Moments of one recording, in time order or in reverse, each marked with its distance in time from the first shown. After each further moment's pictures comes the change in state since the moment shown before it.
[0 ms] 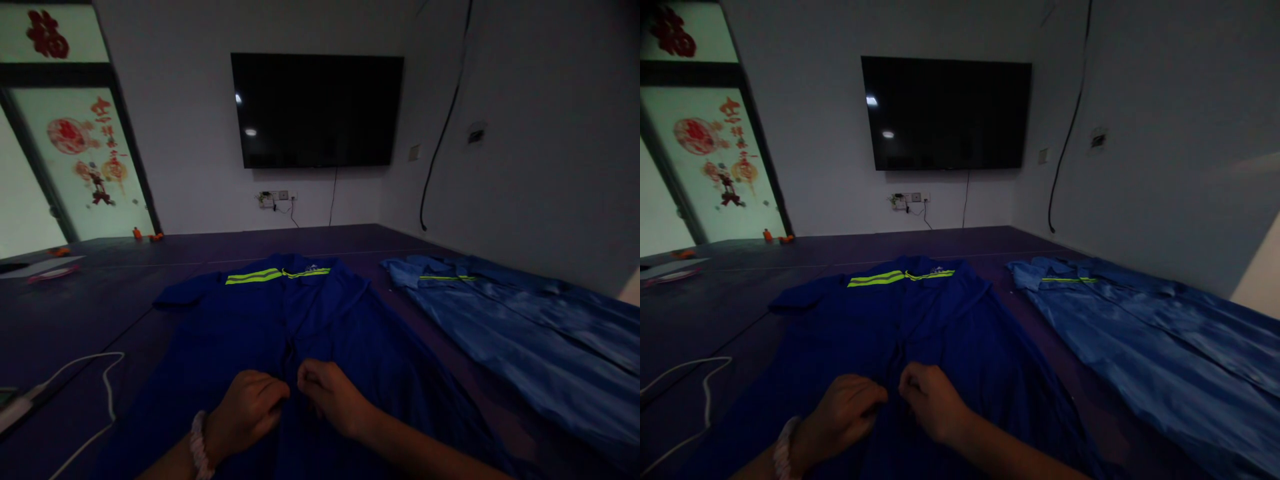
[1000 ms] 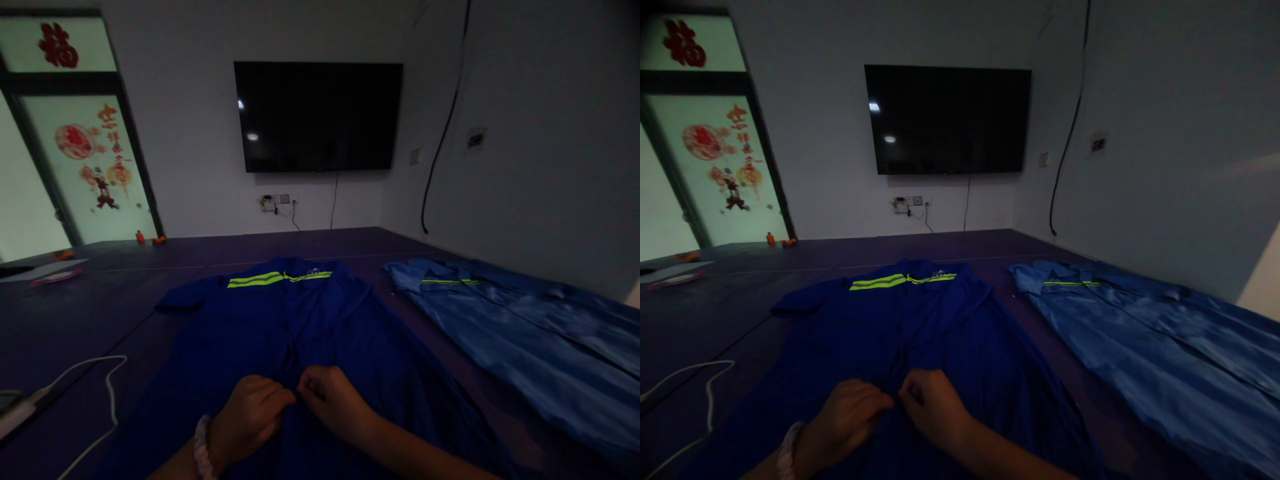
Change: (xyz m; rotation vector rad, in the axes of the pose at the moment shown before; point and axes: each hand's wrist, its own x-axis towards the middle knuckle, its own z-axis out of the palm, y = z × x) left_hand -0.004 -0.002 0.003 0.044 -0.028 0.007; right_hand 0.004 0.009 0.004 -0.217 0.122 -0.101
